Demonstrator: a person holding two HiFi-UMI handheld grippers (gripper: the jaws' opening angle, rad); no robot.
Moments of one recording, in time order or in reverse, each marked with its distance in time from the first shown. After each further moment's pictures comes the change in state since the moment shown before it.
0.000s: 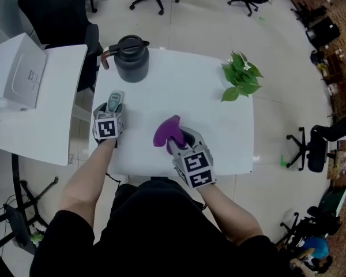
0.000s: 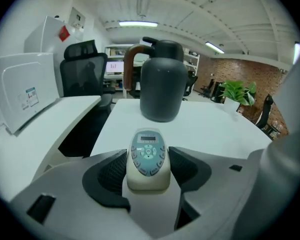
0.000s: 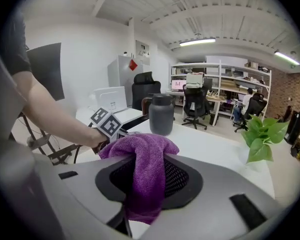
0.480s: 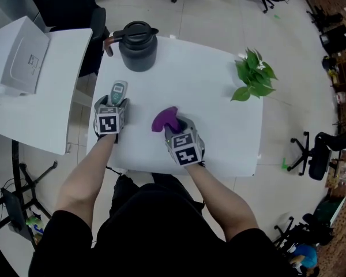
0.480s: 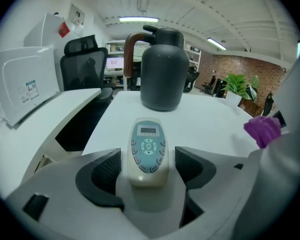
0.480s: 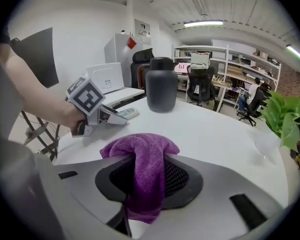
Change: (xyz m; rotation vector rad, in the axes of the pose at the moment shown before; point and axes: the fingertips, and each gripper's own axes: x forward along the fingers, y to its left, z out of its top) left arm 0.007 -0.002 -0.024 -0.014 0.047 0.006; right arm 0.093 -0.017 -0.069 -0.019 0.188 0.019
